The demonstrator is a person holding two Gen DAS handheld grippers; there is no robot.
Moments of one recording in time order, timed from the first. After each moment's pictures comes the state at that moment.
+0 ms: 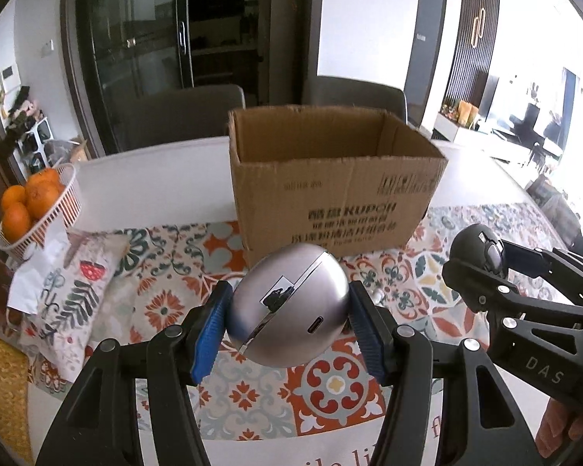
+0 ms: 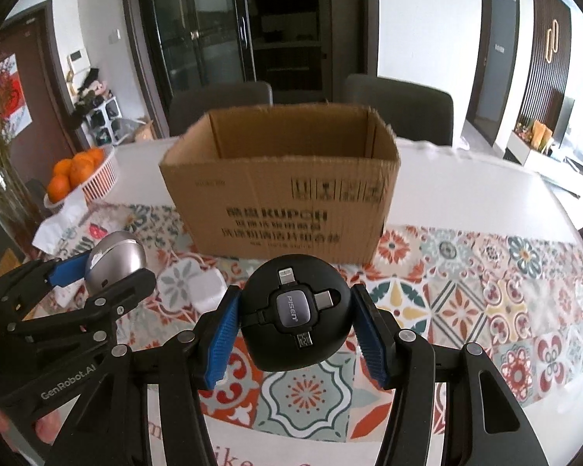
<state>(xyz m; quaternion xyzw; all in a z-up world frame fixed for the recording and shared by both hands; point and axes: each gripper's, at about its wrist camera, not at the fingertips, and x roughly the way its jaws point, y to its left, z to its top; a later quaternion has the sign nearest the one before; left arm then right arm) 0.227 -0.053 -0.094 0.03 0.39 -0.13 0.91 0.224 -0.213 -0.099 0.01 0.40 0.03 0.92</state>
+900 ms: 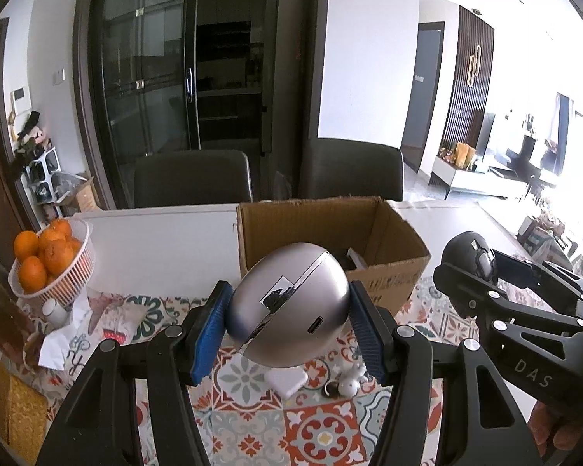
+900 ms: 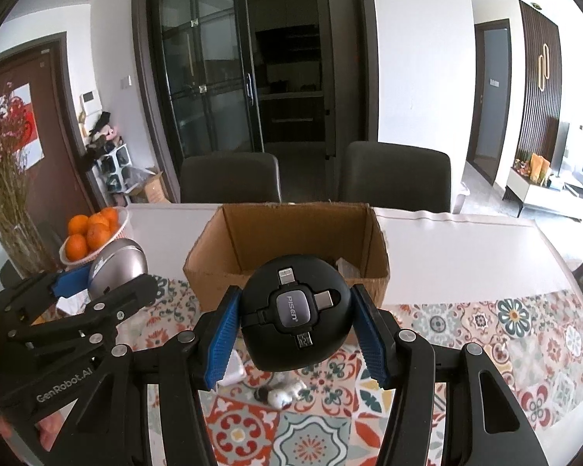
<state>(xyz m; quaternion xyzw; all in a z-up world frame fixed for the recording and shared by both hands) 0.246 -0.053 -0.018 0.01 0.32 -0.13 0.94 0.242 -0.214 -0.028 0.02 0.31 0.04 0.95</state>
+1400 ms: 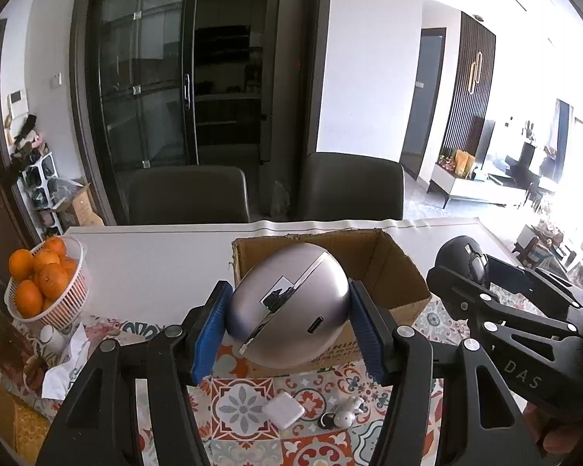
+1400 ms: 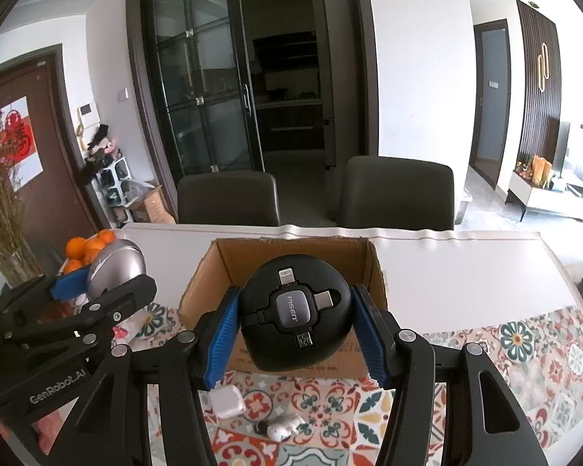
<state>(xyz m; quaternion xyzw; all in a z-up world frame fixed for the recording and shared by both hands) 0.285 -0.061 0.007 0.01 0.32 -0.13 0.94 0.279 -0.221 -0.008 0.03 0.30 0.04 0.95</state>
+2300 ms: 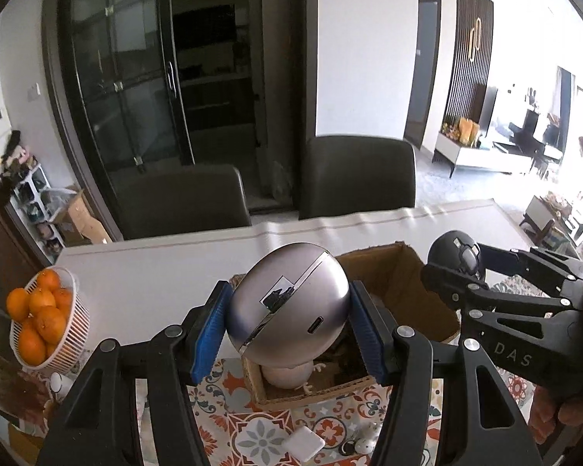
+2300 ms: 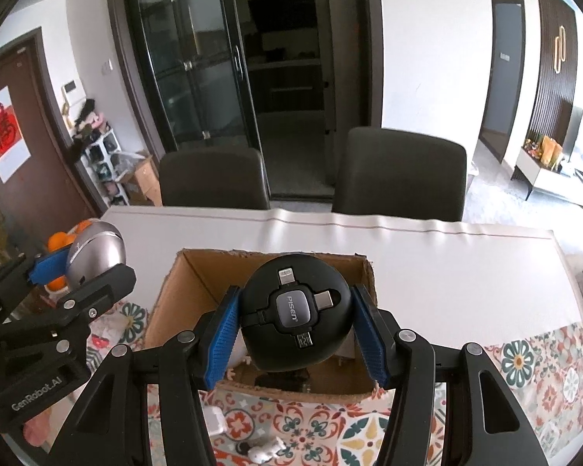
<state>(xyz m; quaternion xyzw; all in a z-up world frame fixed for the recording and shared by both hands) 0.377 -0.086 0.012 0.06 0.37 -0.14 0.92 0.380 -0.239 -0.009 0.03 0.39 0.04 0.92</state>
